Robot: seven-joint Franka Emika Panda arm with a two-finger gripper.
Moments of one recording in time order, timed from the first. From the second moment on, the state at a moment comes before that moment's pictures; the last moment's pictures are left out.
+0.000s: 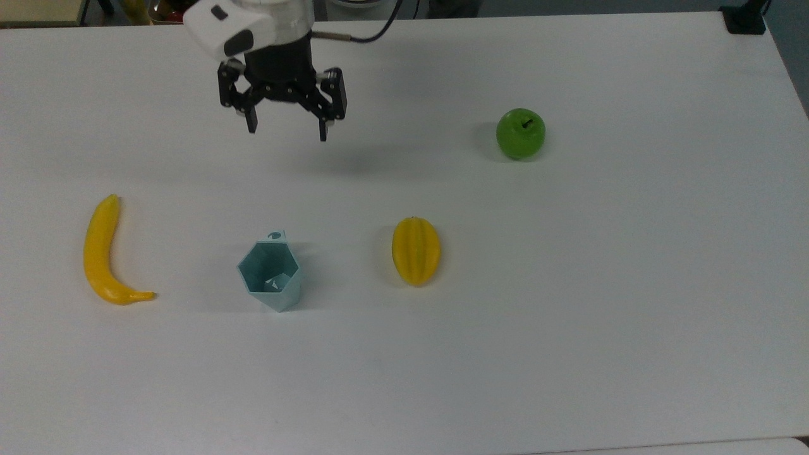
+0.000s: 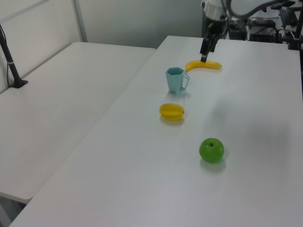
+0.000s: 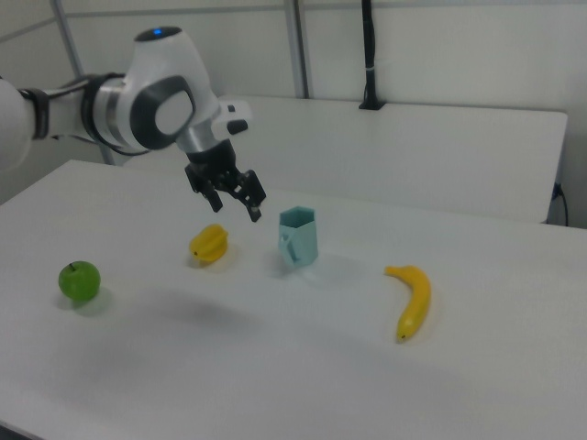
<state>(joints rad) -0.02 0.19 0.01 -1.73 -0.07 2.12 0.05</state>
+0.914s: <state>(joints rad) -0.04 0.46 0.01 -1.73 -0.11 2.55 0.05</state>
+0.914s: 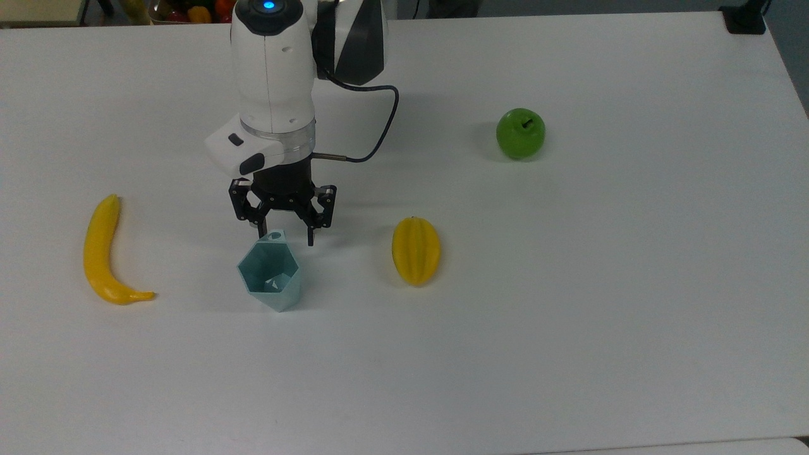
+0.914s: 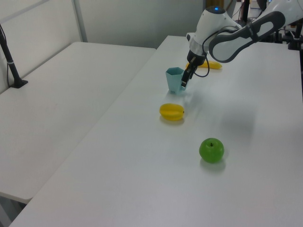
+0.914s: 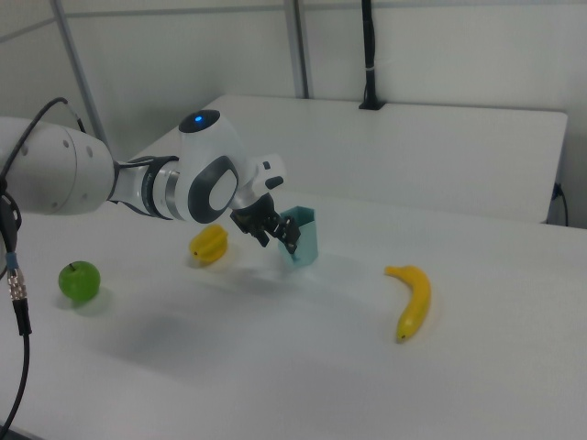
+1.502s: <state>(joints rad) -0.05 0.47 0.01 -1.73 -0.11 2.57 0.05</state>
